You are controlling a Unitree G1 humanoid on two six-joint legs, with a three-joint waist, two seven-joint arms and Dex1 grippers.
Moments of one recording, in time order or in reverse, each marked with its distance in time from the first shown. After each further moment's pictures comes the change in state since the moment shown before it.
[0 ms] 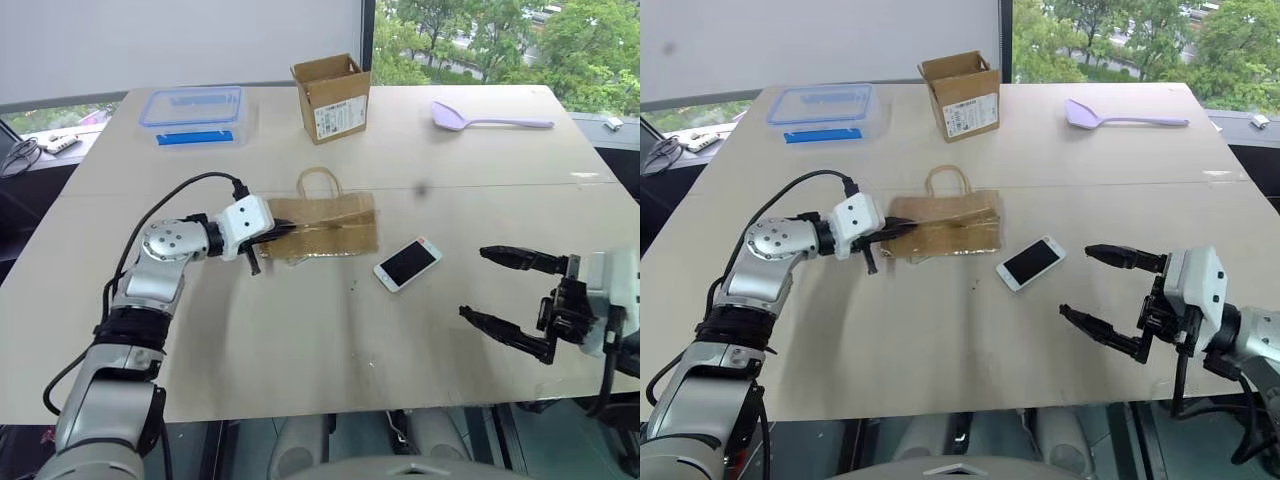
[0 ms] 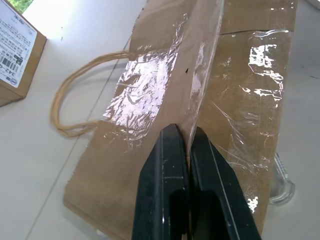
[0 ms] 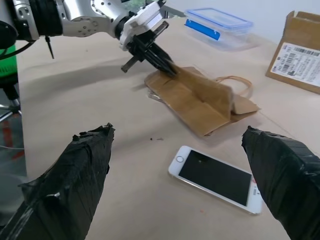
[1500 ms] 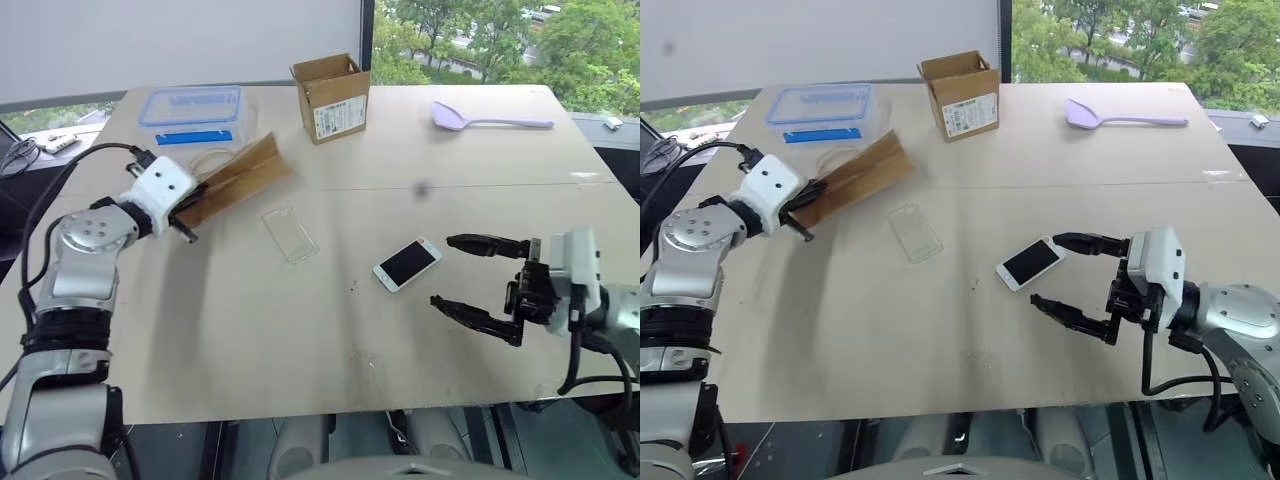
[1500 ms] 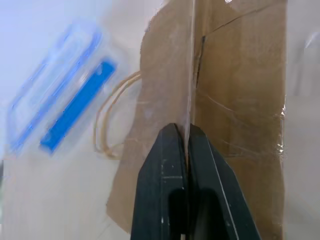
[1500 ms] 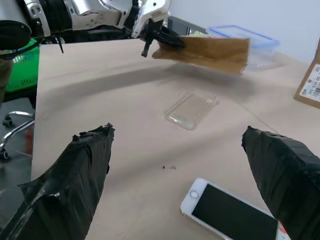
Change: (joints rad) left arm 0.034 0.187 0.186 0.051 0.065 0.201 0.313; right arm -0.223 0.046 0.237 0.054 -0.028 0.019 -0.048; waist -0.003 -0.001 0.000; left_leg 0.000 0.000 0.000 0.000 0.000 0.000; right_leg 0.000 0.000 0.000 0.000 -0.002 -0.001
